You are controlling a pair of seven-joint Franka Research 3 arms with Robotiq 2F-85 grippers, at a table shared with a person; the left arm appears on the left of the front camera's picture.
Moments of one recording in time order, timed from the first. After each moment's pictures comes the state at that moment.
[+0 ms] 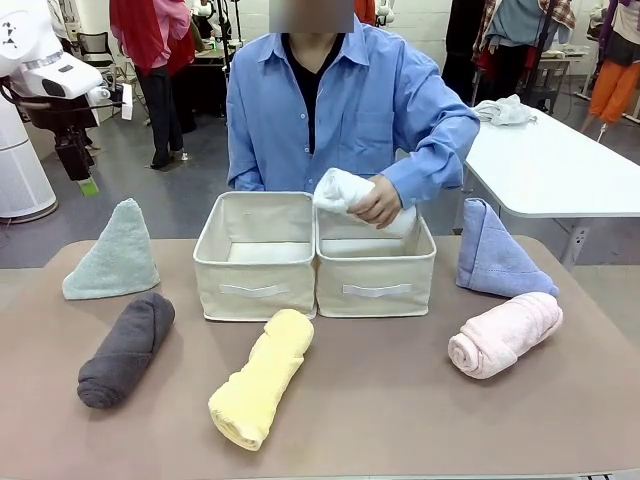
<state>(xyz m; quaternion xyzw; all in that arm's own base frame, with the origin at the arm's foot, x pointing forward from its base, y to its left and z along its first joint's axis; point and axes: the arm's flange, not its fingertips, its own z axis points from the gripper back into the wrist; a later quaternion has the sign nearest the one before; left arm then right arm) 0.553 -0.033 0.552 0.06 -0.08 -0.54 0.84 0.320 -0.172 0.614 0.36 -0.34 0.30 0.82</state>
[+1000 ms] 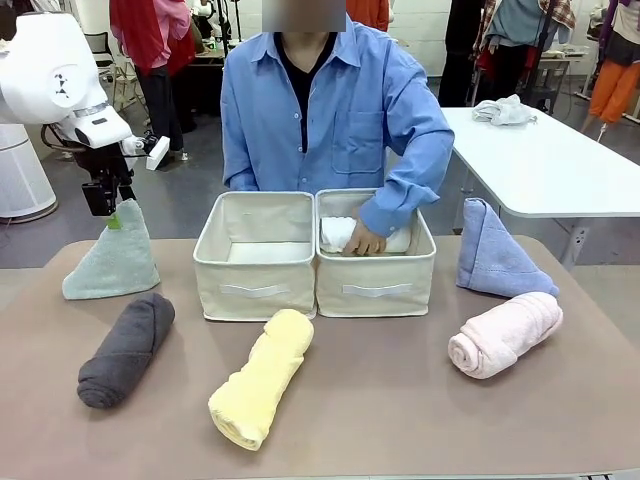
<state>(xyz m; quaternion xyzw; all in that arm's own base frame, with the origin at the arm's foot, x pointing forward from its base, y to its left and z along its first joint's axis) 0.590 -0.059 0.471 0.04 -0.04 -0.69 0.72 0.320 -0.172 0.614 0.36 -0.34 0.30 0.82</state>
